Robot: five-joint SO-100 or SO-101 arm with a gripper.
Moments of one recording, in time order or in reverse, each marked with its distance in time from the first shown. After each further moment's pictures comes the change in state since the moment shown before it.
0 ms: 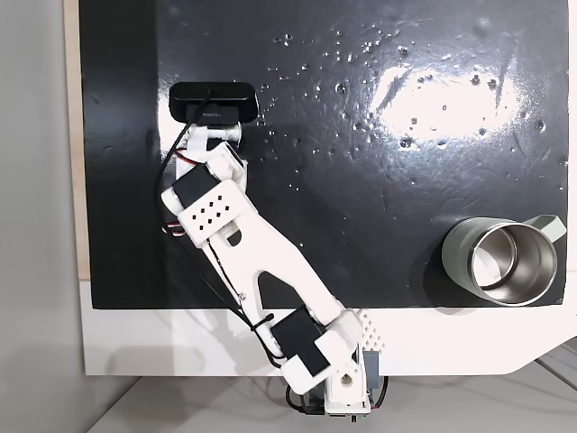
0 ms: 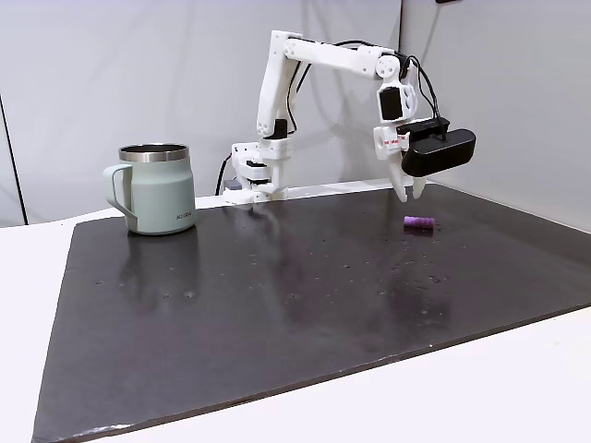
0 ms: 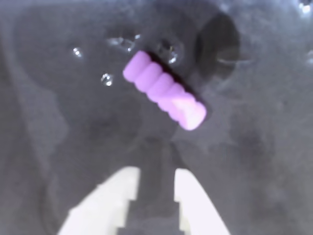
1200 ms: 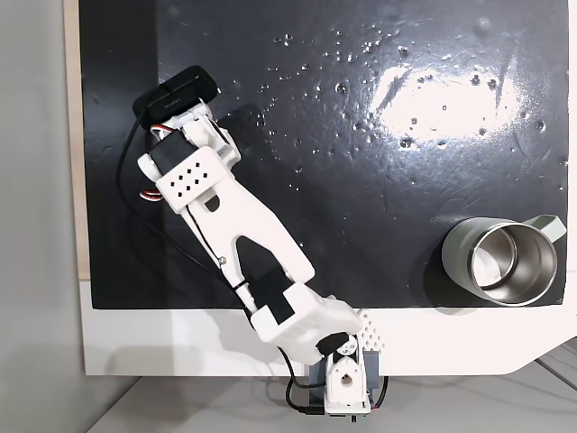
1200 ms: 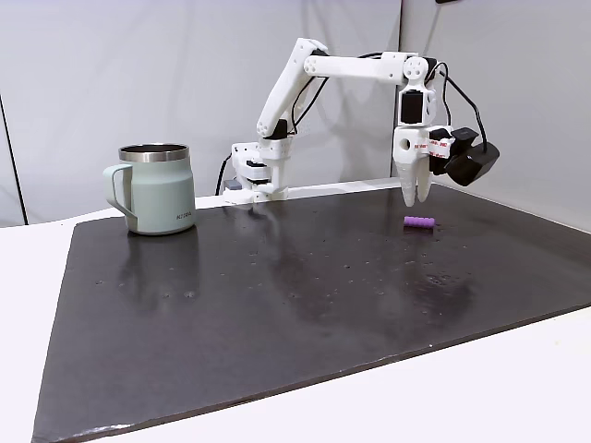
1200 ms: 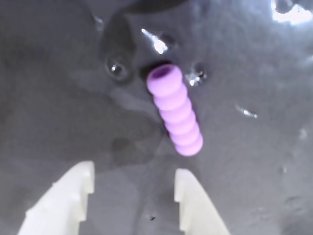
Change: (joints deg) arm 0.5 -20.0 -28.4 18.8 -30.1
